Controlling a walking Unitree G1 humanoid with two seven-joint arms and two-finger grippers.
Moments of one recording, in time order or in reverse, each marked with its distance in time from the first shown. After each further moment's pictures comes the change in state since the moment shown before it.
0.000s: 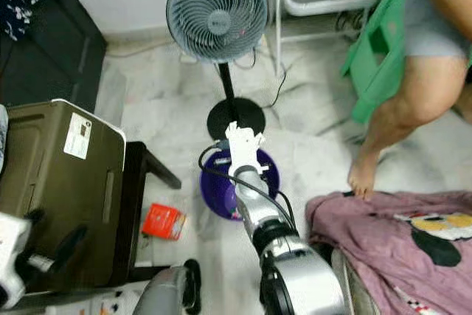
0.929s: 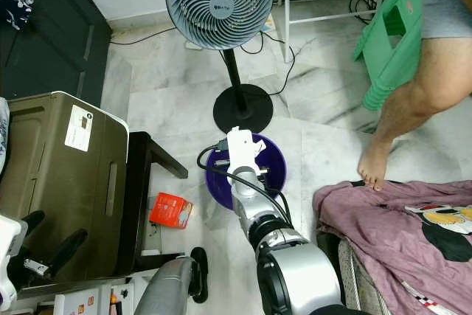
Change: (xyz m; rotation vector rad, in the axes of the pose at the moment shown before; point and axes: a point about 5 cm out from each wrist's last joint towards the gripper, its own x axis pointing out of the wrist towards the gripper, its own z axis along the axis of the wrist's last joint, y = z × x) left arm -0.004 -0.002 0.009 -0.003 0.006 -0.048; right arm 0.000 0.004 -0.008 0.019 0.067 -0.039
